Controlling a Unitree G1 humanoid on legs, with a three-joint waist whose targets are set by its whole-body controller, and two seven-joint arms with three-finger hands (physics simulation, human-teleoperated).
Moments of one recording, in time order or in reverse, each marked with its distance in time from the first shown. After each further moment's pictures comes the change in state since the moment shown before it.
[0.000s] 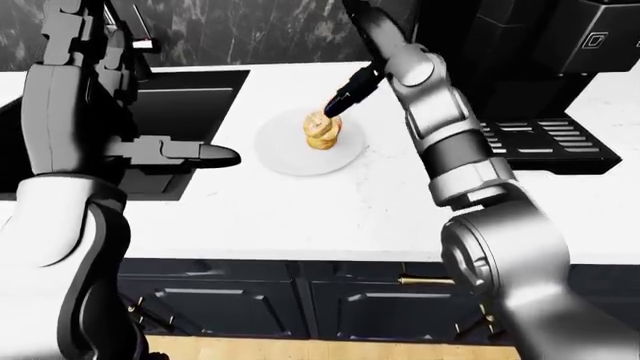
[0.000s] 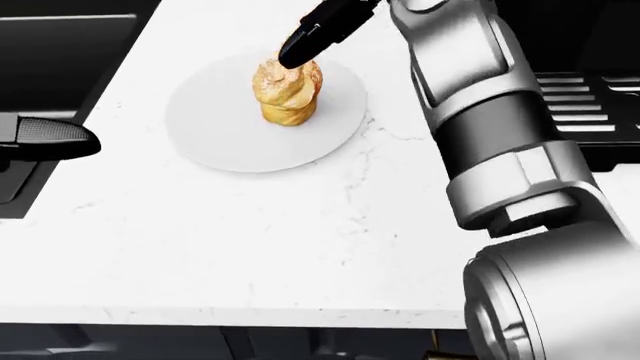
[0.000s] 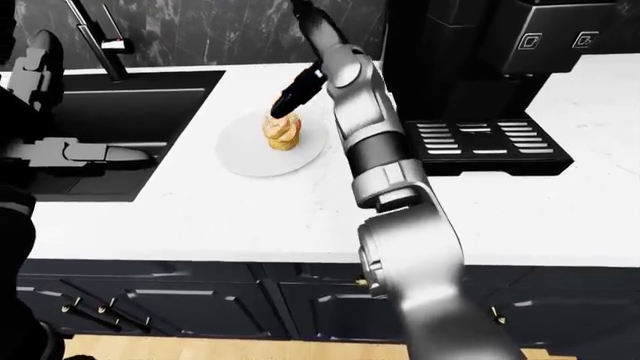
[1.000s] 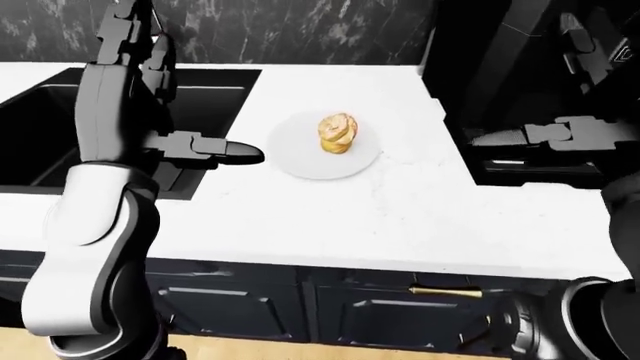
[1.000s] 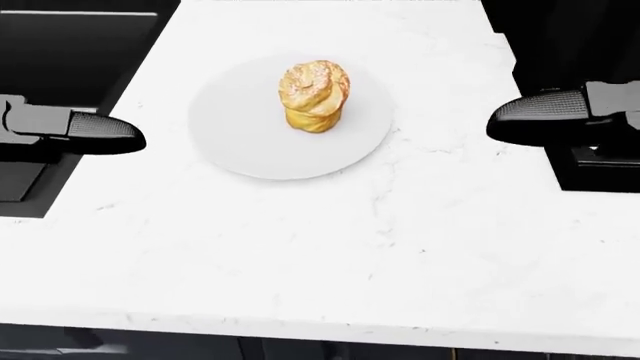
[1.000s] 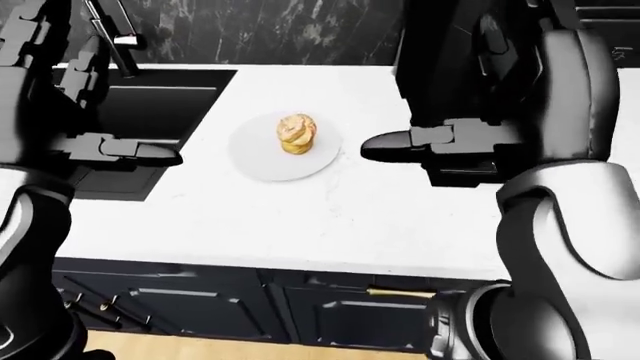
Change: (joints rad) left arm -0.030 -0.062 -0.062 0.095 -0.023 -0.076 -0.013; right arm 0.601 -0.202 -0.339 -1.972 0.625 1.281 -0.189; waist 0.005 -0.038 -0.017
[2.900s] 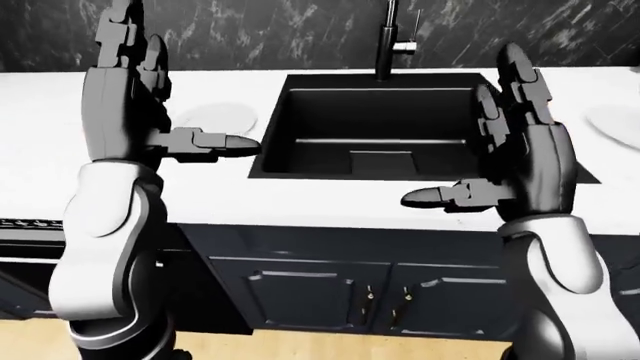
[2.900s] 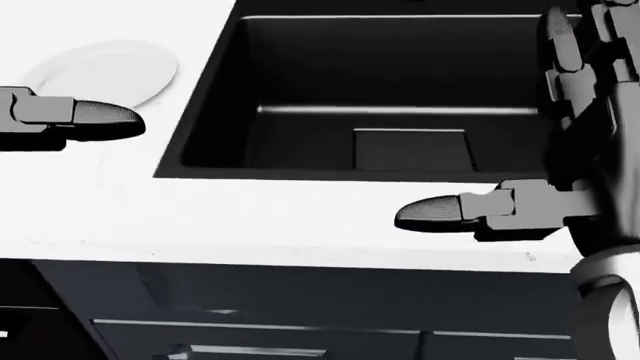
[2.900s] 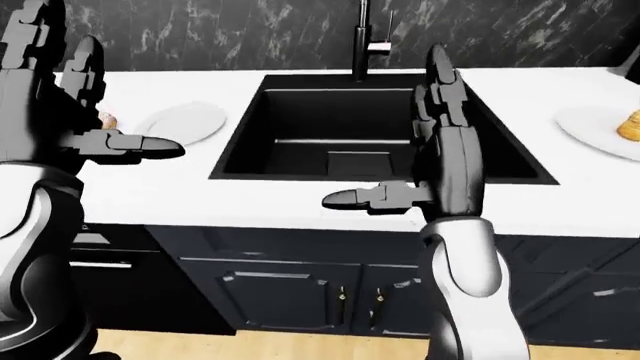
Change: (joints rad) left arm 0.009 -0.031 -0.011 0.092 0.070 -0.122 0.018; right arm 0.466 0.194 0.245 0.149 -0.079 -0.652 -0.076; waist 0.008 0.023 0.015
